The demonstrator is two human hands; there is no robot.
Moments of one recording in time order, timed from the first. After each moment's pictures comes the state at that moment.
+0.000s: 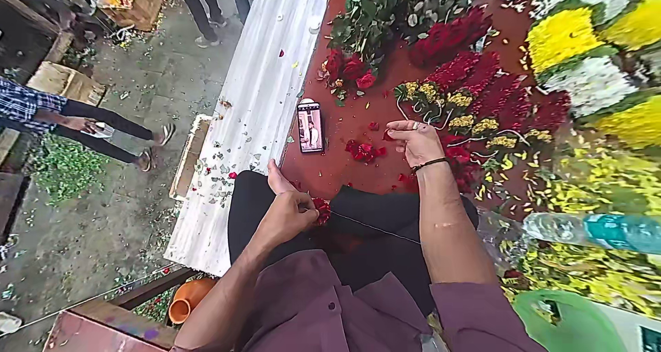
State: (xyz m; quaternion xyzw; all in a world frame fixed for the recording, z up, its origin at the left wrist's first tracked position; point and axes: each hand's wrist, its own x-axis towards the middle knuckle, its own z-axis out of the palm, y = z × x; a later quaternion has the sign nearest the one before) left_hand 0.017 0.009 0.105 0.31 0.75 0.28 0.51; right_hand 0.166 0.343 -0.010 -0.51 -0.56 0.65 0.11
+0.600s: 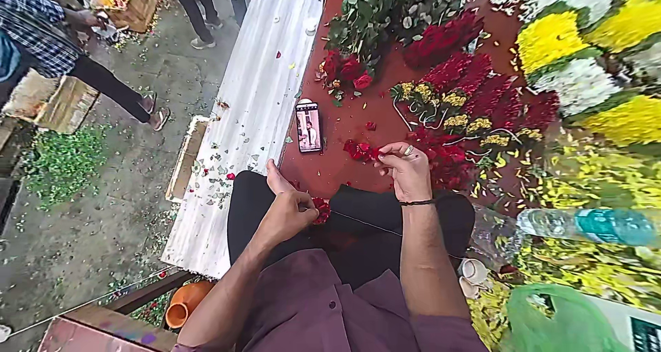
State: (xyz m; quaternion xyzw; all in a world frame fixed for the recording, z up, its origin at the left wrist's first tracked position) left_hand 0.017 0.006 0.100 0.31 0.75 0.28 0.52; right_hand 0.195 0.255 0.030 -0.42 -0.56 0.68 0.21
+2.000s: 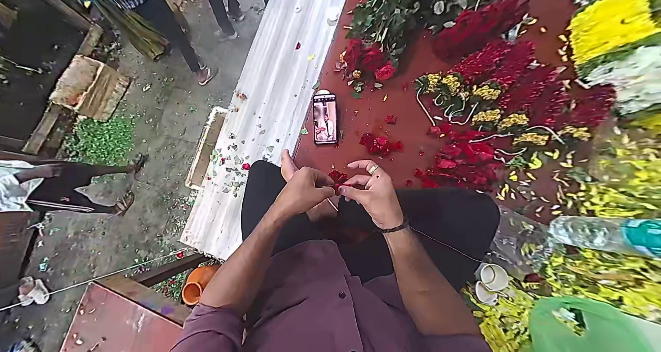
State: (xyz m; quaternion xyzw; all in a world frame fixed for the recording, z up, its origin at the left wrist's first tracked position) left_hand 0.008 0.023 0.082 0.33 0.74 0.31 0.49; right_hand 0.175 0.153 0.050 -0.33 -0.58 0.74 0.11
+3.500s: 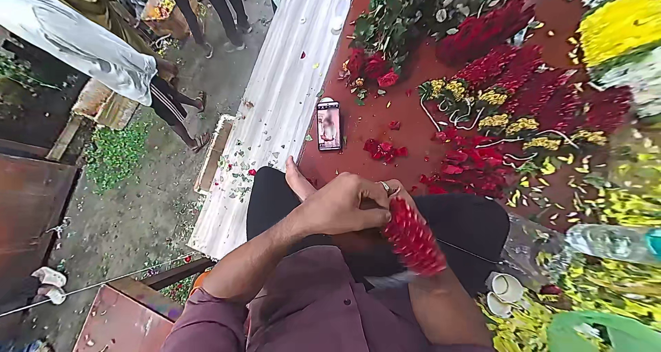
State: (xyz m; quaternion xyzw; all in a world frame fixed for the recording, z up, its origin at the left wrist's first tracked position) left_hand 0.030 0.070 0.157 0.52 0.57 0.40 0.50; right_hand 0.206 0.184 0.047 -0.16 -0.54 0.82 0.09
